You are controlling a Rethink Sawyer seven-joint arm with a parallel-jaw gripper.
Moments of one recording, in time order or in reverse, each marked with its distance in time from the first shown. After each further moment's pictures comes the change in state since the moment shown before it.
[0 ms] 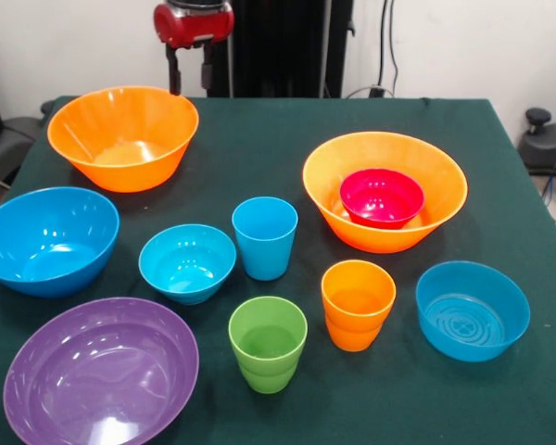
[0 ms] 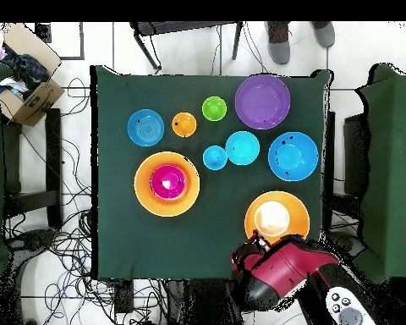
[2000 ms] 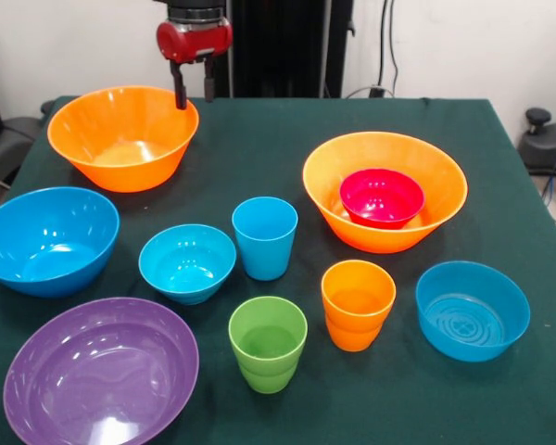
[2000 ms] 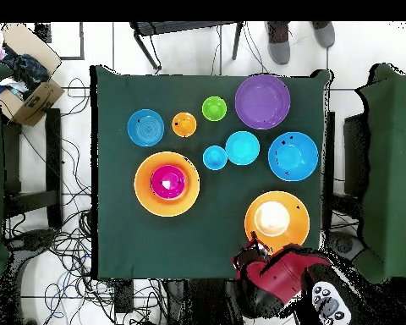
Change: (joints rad) arm 0.193 0.146 -0.347 -0.121 -0.090 -0.324 0.000
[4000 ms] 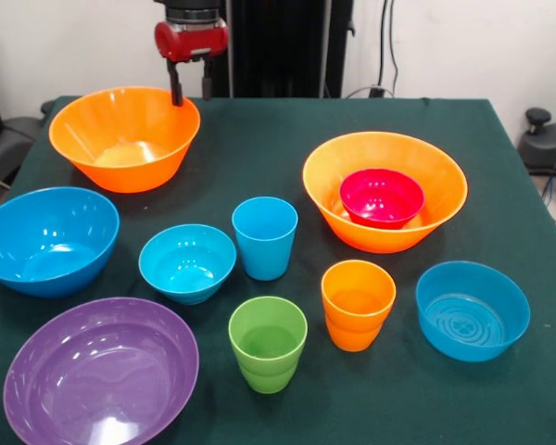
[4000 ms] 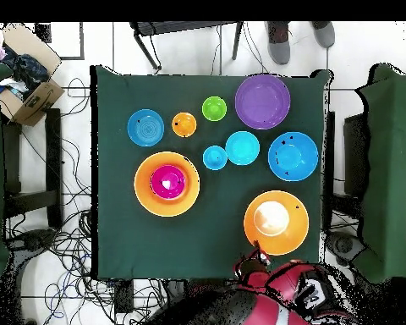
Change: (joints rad) arm 0.208 0.205 -0.375 -0.109 0.155 -0.326 0.000
